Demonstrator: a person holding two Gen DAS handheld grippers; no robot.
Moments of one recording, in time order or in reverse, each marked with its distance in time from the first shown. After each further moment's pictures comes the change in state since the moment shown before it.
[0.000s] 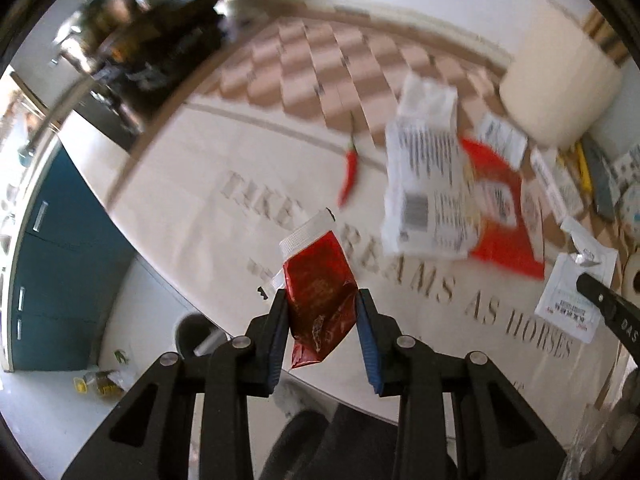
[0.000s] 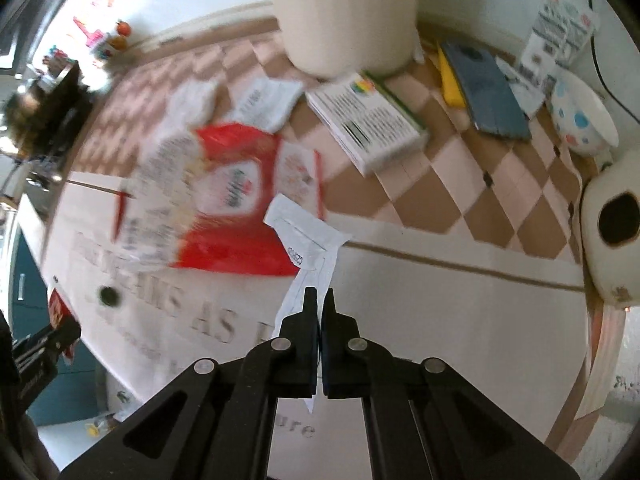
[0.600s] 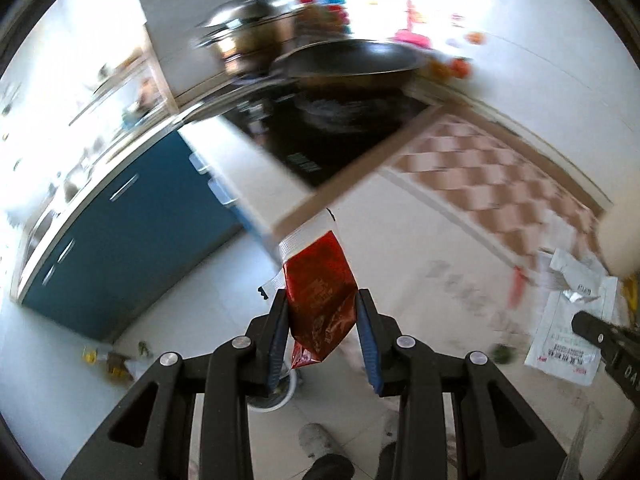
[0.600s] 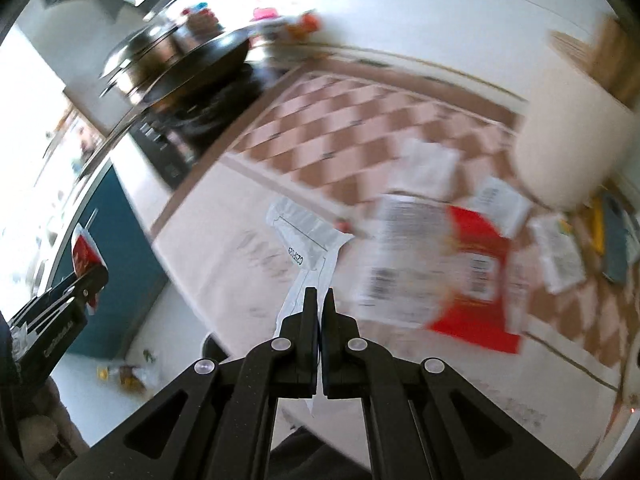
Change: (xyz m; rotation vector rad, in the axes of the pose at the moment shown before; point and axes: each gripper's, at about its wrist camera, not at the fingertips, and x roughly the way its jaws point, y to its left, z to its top) left arm -0.040 0.202 -0.021 -0.313 -0.215 0.186; right arm -0.068 0.212 0.024 -0.355 -0.052 0.230
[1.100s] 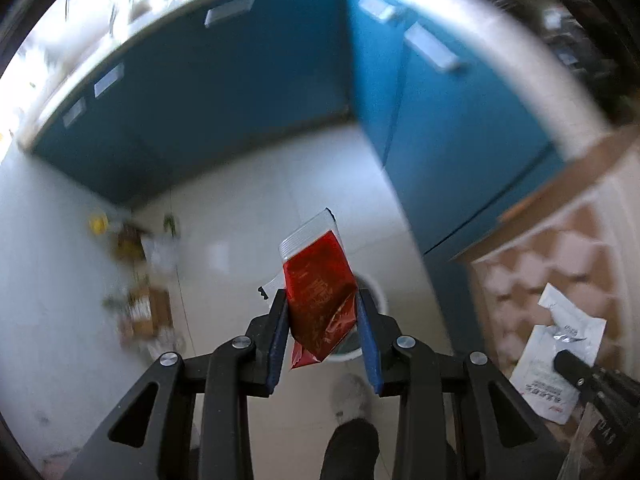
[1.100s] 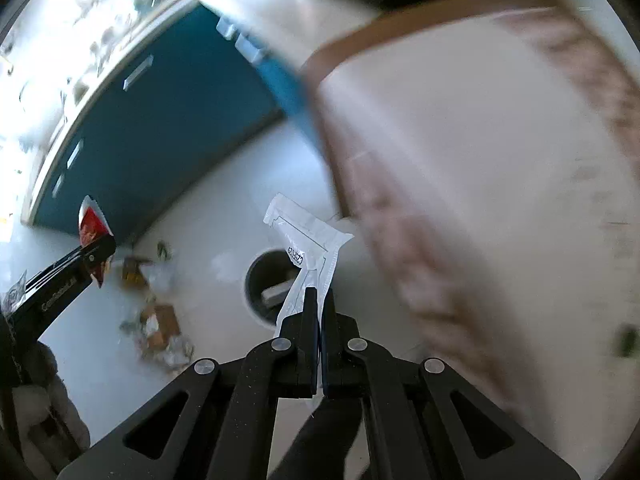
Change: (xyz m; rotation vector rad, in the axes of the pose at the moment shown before) left arm 0.207 0.266 -0.129 -0.378 0.353 0.123; right arm 0.227 0.270 -0.093 -0.316 0.311 0.101
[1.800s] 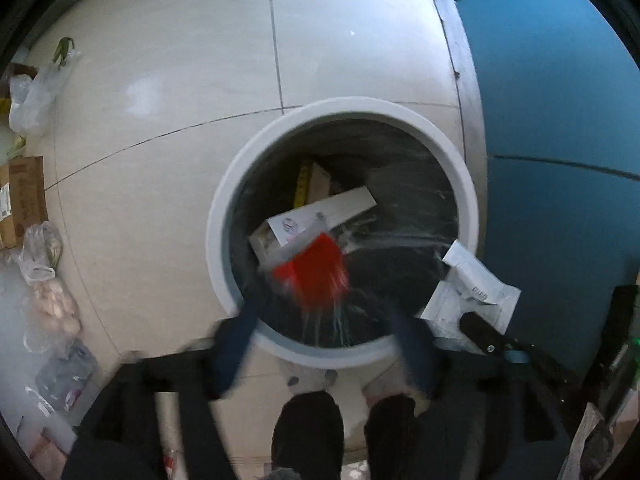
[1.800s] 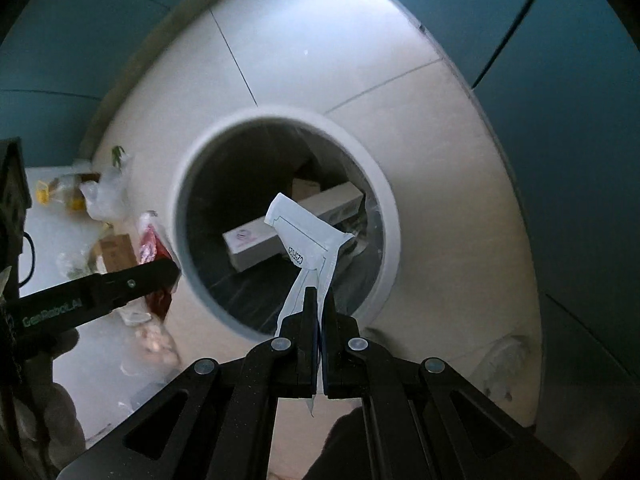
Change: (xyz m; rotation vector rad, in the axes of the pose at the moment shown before) left arm 0.408 0.055 -0.089 -0.188 0.507 -0.258; right arm 0.486 0.030 -0.049 -0.052 0.380 0.036
